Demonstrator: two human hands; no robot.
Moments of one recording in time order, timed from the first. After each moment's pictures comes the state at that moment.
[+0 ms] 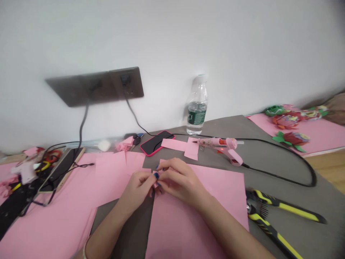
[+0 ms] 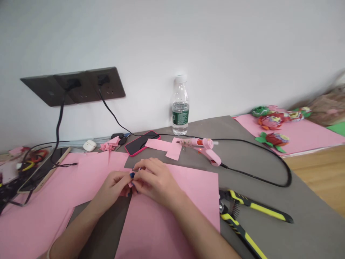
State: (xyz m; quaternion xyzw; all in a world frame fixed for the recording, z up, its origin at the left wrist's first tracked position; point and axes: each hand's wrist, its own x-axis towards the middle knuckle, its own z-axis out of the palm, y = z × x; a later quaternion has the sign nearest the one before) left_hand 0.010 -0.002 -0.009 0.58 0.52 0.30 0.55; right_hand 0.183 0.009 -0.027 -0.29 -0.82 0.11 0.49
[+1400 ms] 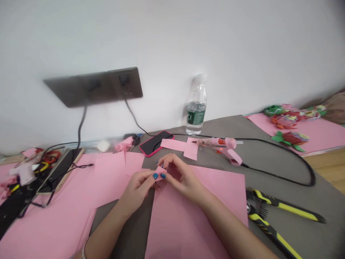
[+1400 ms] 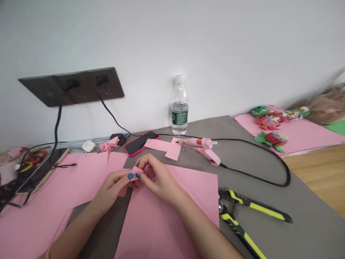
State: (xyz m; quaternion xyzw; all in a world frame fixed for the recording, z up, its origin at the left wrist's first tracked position) left_hand 0.009 -0.005 -0.006 0.57 0.50 0.33 0.56; right_hand 0.188 0.010 -0.028 -0.30 -0.69 0.46 0.48
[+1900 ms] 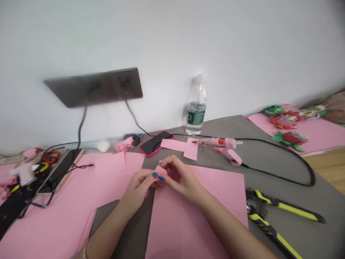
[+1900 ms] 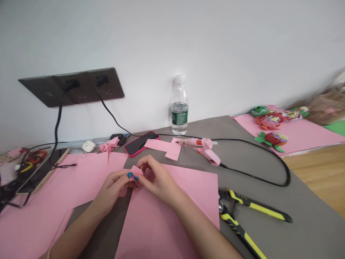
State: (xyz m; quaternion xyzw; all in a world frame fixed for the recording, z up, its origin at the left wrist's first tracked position) left_hand 0.011 -0.005 -0.013 0.52 0.47 0.36 0.61; right_hand 0.185 0.008 -0.027 -0.34 -0.69 0.44 0.46
